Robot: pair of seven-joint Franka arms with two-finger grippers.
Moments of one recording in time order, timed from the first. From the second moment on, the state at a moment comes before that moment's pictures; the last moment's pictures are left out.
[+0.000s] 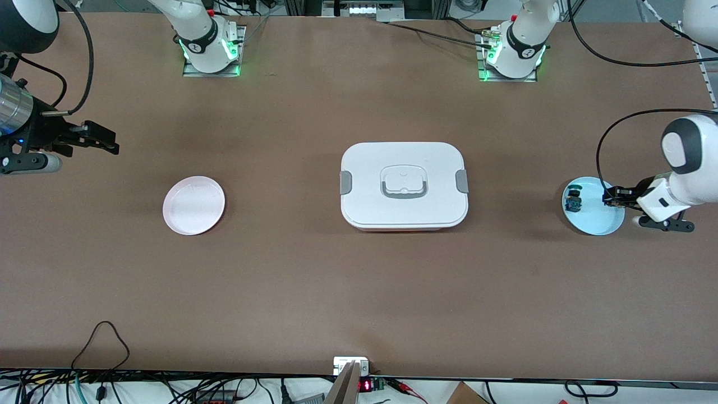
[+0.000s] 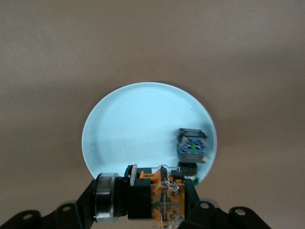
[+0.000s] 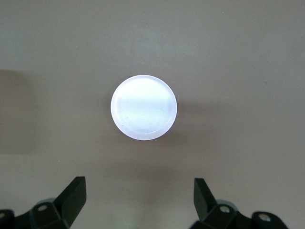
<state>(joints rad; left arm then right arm) 0.34 0.39 -0.06 -1.85 0.09 2.04 0.36 0.01 0.07 0.00 -1.62 0.01 1.61 -0.05</state>
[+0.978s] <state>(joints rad) 0.33 0.42 -0.29 -1.75 -0.45 1.70 1.11 0.00 0.08 -0.01 -1.58 0.26 1.61 -0.05</state>
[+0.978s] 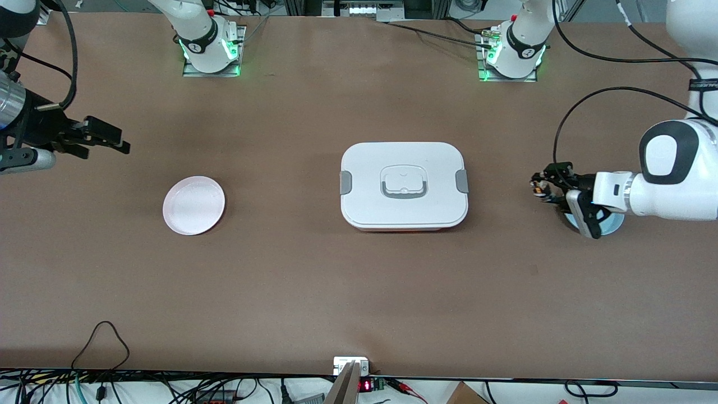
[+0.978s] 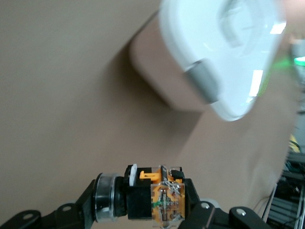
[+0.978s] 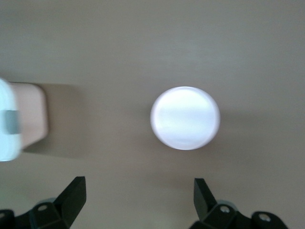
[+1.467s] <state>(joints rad) 0.30 0.48 -0.42 -1.75 -0.97 1.70 1.71 -0.02 0.15 -0.01 -1.65 0.85 1.61 -0.05</state>
